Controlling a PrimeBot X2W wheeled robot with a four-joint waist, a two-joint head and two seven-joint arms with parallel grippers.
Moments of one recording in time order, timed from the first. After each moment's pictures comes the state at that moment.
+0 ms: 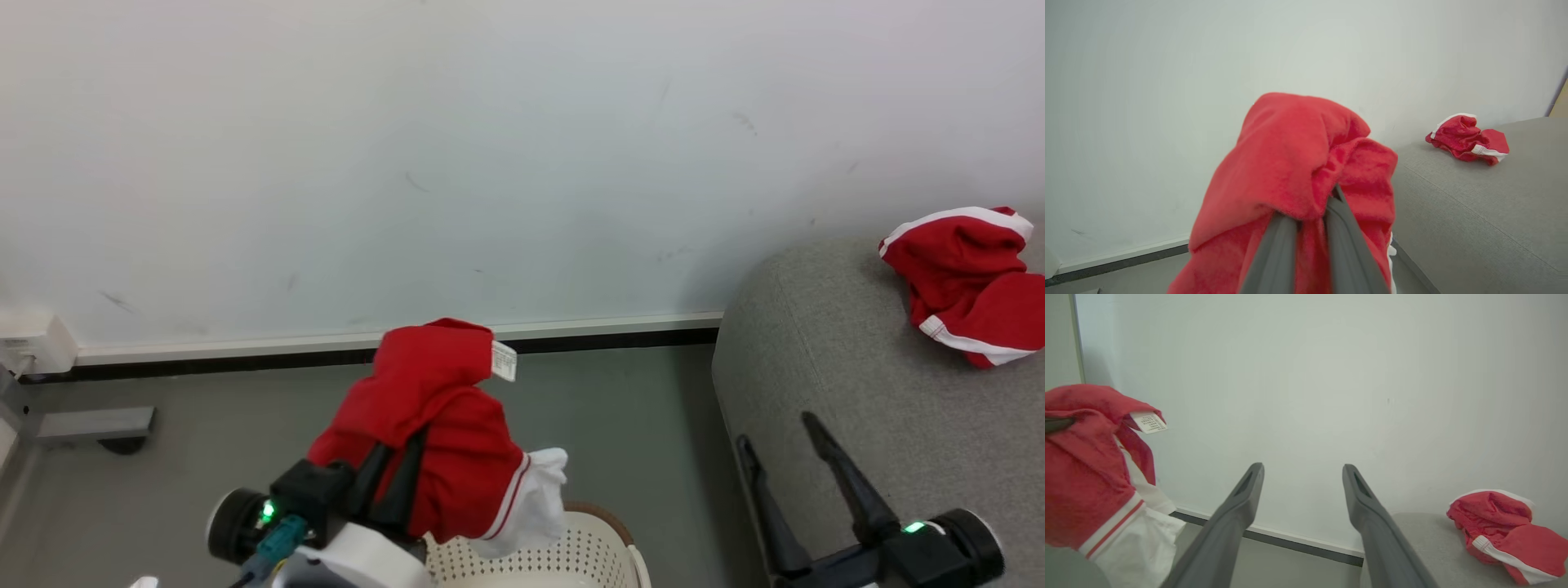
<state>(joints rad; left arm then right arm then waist) -0.15 0.26 -0.41 0.04 -0.28 0.12 -0.12 -0.03 -0.07 0.18 0.07 0.11 0.13 -0.26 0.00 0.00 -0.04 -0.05</state>
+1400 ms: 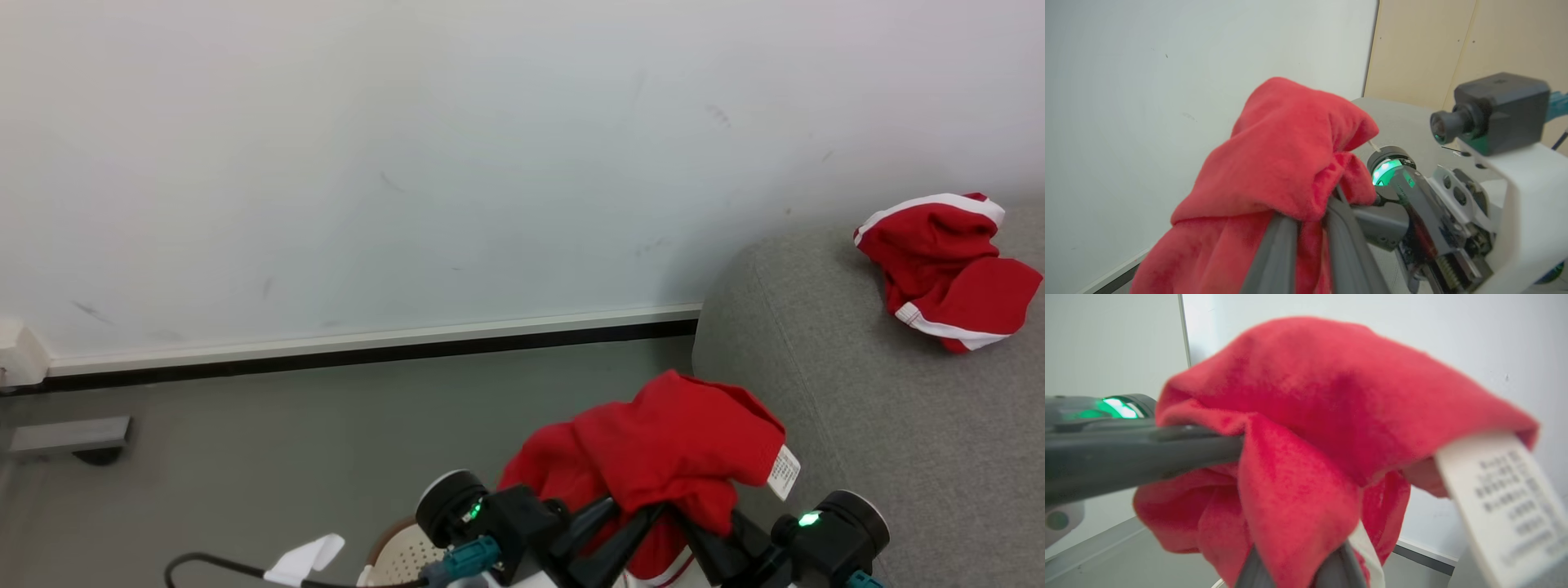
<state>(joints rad) -0.28 0.16 -0.75 -0.04 -0.34 -0.10 -0.01 -0.19 -0.22 0.61 0.13 0.39 0.13 -0.25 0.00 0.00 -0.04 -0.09</state>
